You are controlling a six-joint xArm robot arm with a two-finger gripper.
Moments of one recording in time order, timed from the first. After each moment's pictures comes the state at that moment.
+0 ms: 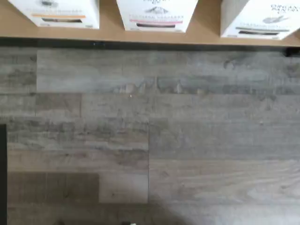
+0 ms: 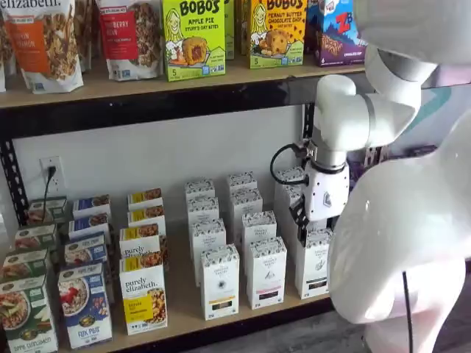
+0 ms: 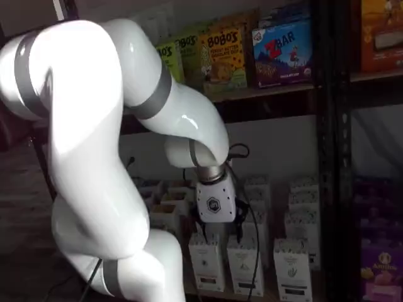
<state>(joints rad) -0.12 -0.35 -0.33 -0.03 0.66 -0.09</state>
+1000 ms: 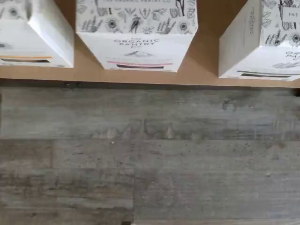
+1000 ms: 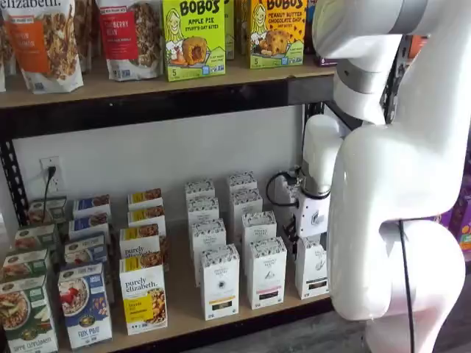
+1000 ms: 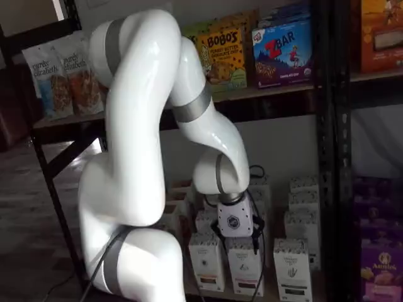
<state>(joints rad) -0.17 0.23 -0.57 -0.11 0.29 -0.06</state>
